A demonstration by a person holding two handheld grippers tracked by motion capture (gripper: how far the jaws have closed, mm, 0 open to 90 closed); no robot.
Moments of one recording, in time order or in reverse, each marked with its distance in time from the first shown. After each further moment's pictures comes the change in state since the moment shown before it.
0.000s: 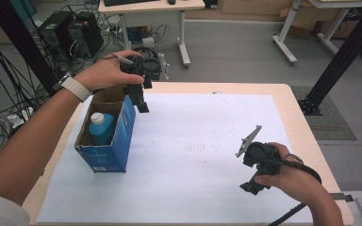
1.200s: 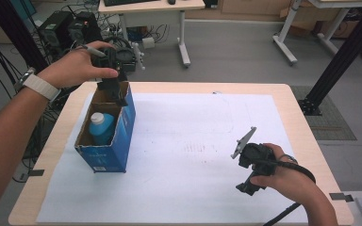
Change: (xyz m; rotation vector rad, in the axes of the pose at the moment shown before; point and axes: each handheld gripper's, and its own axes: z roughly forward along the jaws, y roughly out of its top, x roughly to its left) left arm -0.023 -0.035 -0.032 0.037 0.075 -0.132; right arm 0.001 0.005 0.007 -0.006 0.011 -0.028
